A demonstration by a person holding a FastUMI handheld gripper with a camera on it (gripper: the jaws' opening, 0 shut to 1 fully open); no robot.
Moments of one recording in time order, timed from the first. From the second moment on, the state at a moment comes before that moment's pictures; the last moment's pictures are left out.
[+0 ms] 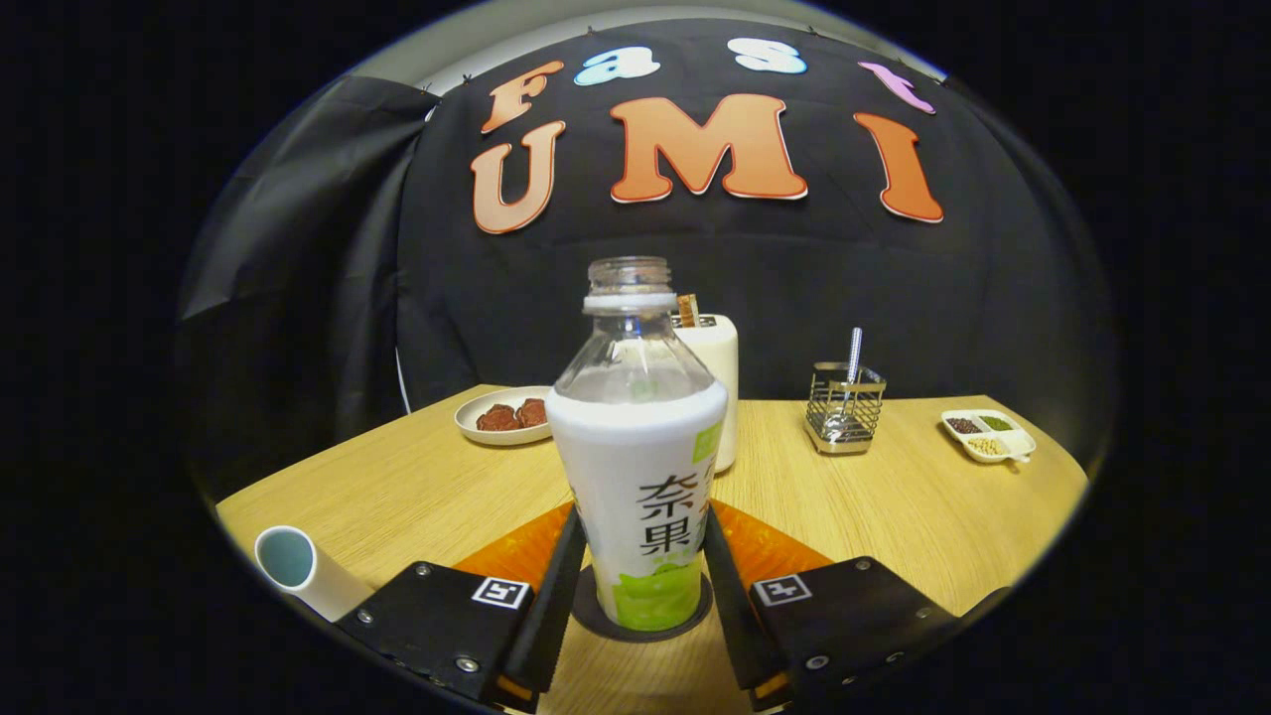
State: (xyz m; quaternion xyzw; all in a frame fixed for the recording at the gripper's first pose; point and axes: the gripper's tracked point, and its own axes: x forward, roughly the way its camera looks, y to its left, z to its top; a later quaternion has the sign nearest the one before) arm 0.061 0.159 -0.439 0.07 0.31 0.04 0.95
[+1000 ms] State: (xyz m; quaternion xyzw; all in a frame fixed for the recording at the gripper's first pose) arm -0.060 0.114 -0.207 0.01 0.16 0.02 0.99
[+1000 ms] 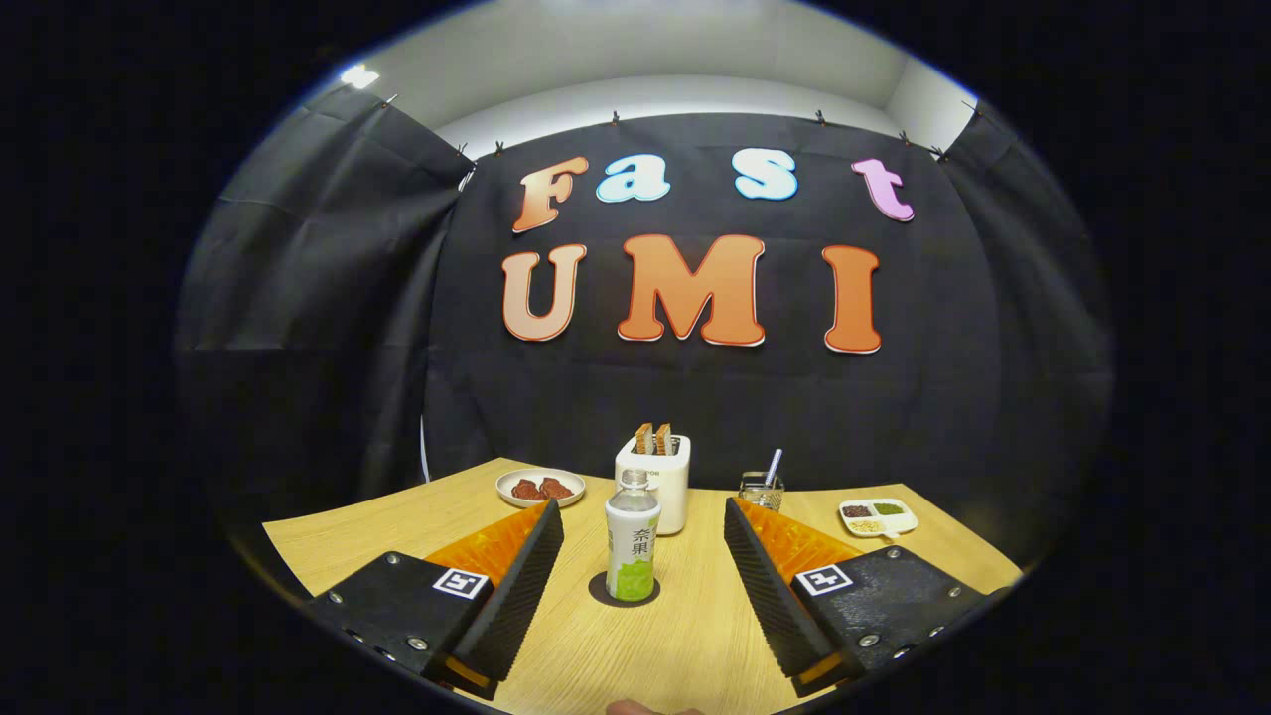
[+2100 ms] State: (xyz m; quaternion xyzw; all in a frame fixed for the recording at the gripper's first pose) arm -0.039 0.000 -0.103 -0.01 0.08 -0.06 1.00
